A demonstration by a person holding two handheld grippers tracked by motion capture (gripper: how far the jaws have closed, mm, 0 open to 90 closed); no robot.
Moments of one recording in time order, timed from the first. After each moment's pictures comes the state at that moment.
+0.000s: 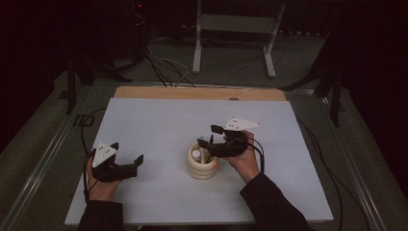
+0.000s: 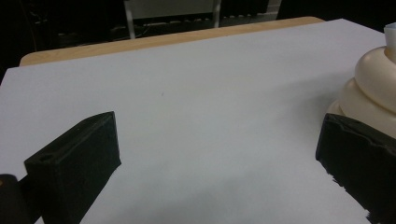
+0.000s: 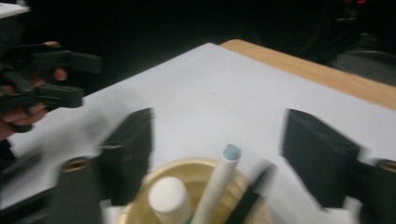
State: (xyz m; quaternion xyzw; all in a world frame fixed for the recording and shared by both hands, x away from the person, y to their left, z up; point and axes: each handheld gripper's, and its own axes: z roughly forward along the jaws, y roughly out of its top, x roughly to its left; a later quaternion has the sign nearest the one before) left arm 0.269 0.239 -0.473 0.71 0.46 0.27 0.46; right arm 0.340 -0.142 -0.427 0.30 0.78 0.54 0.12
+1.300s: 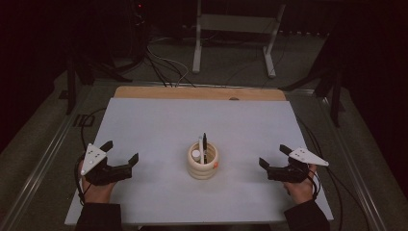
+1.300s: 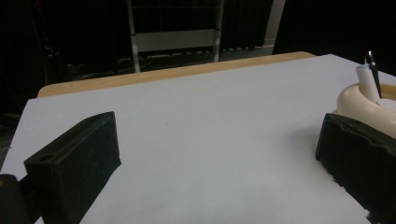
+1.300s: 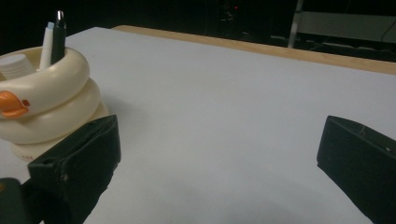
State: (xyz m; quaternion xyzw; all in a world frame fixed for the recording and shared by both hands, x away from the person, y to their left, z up) left arm 0.255 0.247 -0.463 0.67 0.45 0.30 0.51; right arm 0.281 -0.308 -0.483 0.42 0.72 0.50 0.25
